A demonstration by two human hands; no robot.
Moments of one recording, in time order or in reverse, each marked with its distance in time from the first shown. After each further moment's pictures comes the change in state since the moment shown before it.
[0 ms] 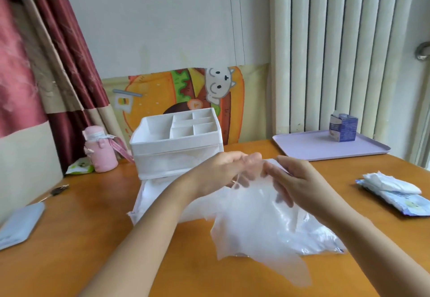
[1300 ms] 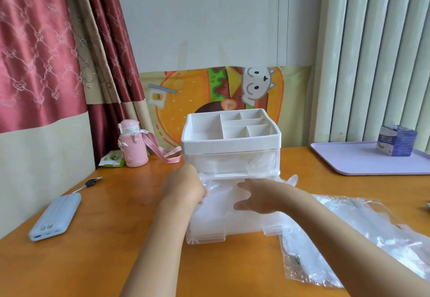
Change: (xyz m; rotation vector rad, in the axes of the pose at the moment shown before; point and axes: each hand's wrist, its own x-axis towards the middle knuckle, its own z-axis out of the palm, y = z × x) left_hand -0.022 -0.118 -0.098 0.610 0.526 -0.634; right_hand 0.082 -0.029 0.145 -0.928 -0.674 0.193
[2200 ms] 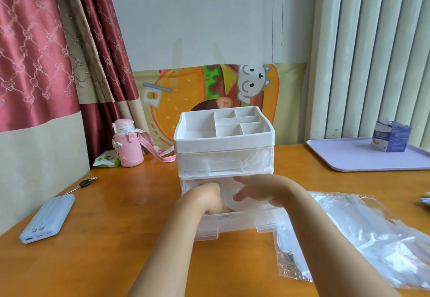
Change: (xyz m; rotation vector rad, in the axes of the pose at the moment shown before) left_hand 0.001 0.026 0.039 0.080 -0.415 0.306; right_hand 0.028 0.020 0.007 0.495 -0.071 0.047
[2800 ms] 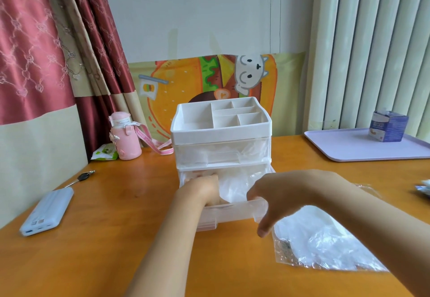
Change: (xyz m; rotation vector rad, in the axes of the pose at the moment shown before) left_hand 0.007 -0.005 0.003 0.040 0.006 -0.057; right_hand -0.066 -0.004 -0.014 -0.740 -0.110 -0.154
